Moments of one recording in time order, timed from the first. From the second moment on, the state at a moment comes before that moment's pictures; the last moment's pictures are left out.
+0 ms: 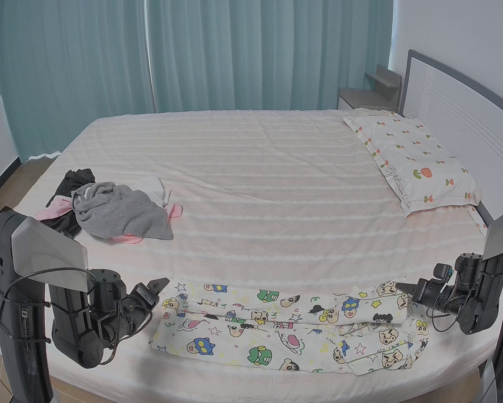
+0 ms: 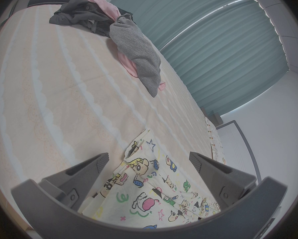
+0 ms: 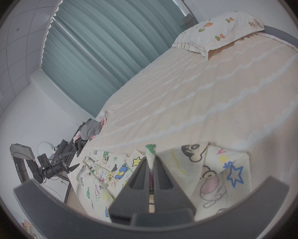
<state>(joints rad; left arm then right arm) -0.23 2.34 -0.27 -1.55 0.01 -1.00 -0.16 2.37 -0.30 -1.55 0.60 0.38</state>
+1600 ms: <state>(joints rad) -0.23 2.35 -0.27 -1.55 0.02 -1.00 0.03 2.41 -0.26 -1.55 0.55 0.46</state>
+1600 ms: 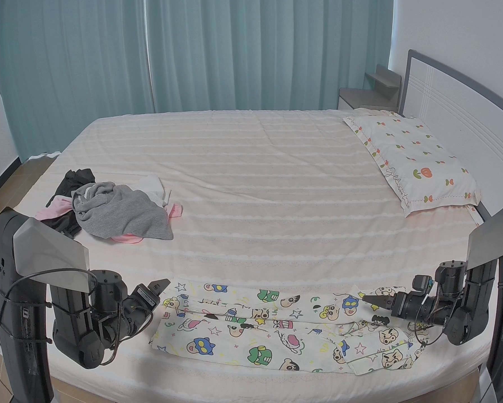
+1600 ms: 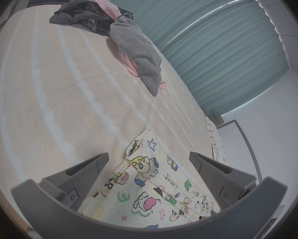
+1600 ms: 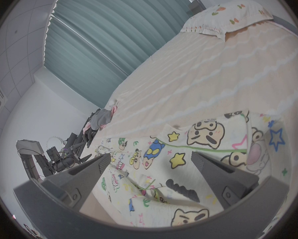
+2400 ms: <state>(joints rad) -0.25 2.35 -0.30 -1.55 0.09 -0.91 0.01 2.34 -0.14 -1.55 0.57 0.50</state>
